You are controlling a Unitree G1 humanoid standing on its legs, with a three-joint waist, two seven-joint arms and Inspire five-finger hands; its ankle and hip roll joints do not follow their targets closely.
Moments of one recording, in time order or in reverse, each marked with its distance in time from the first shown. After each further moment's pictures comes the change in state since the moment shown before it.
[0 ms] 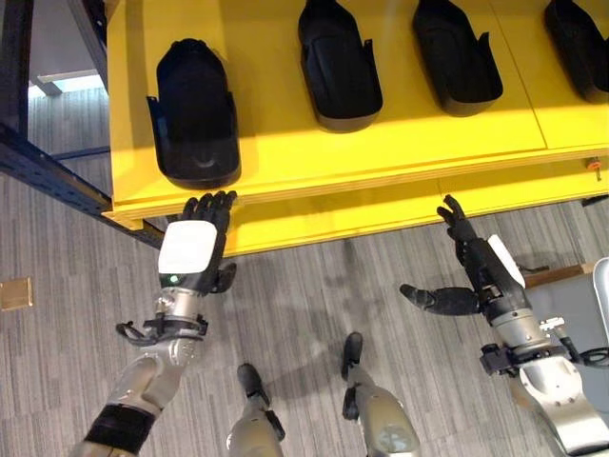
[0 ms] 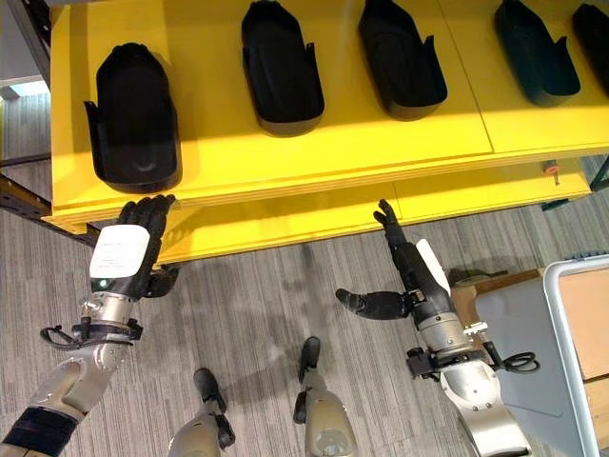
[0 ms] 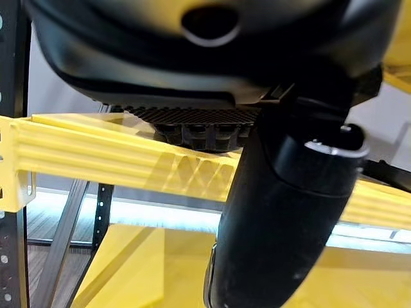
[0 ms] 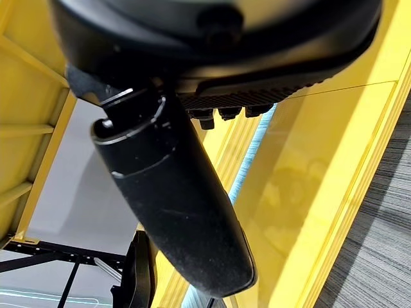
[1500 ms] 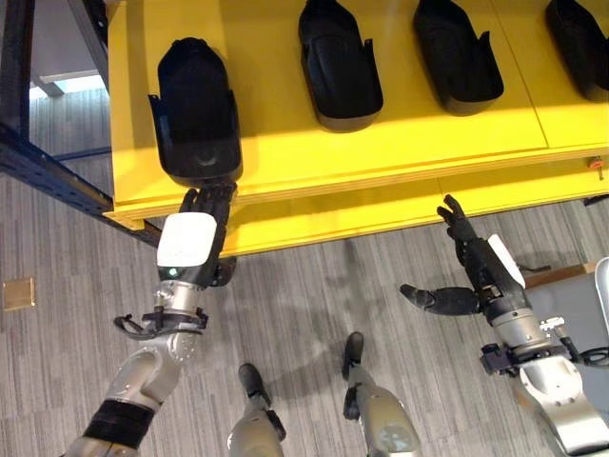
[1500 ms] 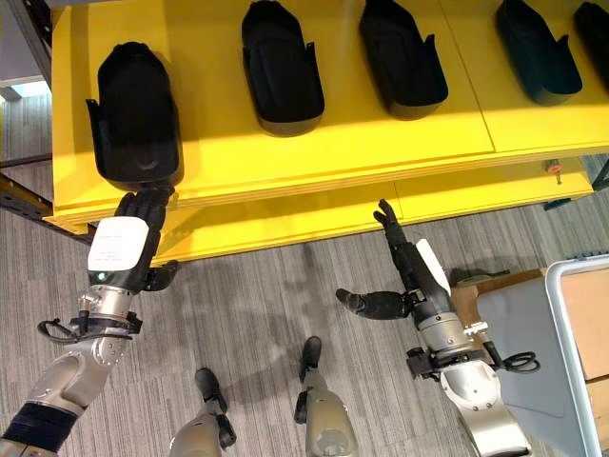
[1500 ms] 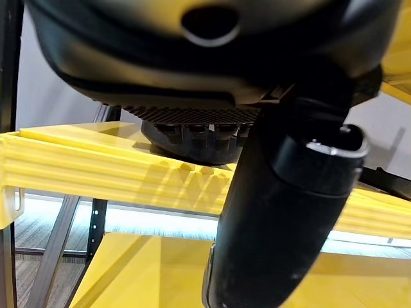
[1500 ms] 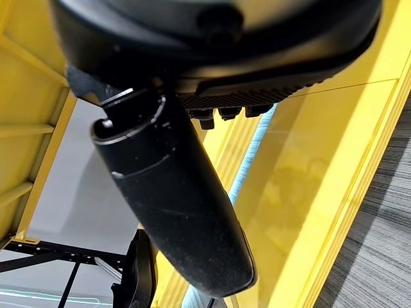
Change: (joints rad) left arm -0.025 0.004 0.005 -0.016 -0.001 0.004 -0.018; right arm 0.003 -0.003 0.000 0.000 0.000 0.000 0.000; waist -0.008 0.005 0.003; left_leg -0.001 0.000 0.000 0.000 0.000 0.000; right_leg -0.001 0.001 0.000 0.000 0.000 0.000
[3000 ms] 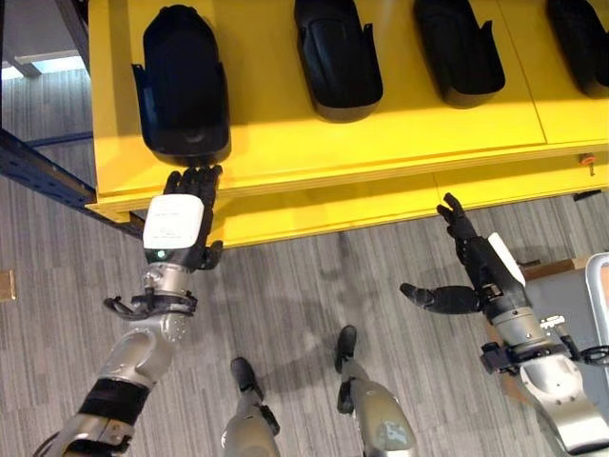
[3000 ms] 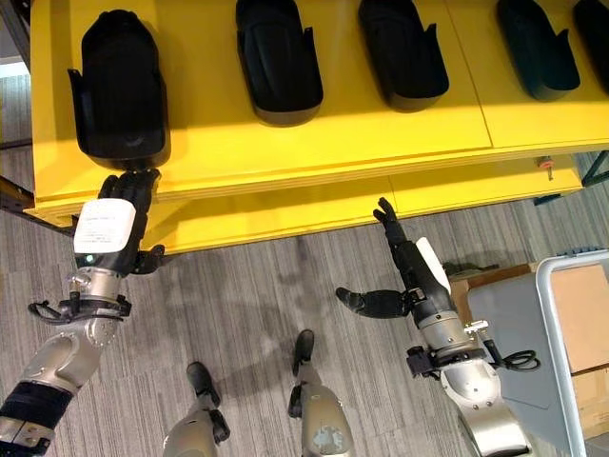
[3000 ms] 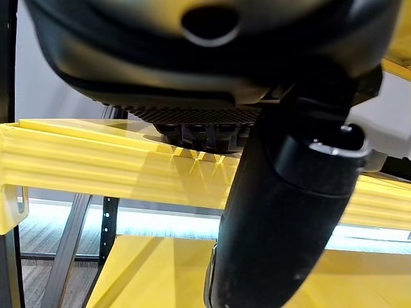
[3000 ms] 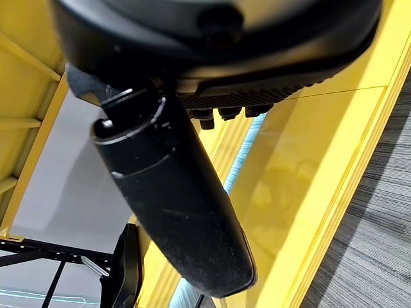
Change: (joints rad) left arm -0.123 0.043 -0.004 0.108 0.000 0.030 0.009; right arm -0.004 -0.003 0.000 0.000 0.001 0.000 0.001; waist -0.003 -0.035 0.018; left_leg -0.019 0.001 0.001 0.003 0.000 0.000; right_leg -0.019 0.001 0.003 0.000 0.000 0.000
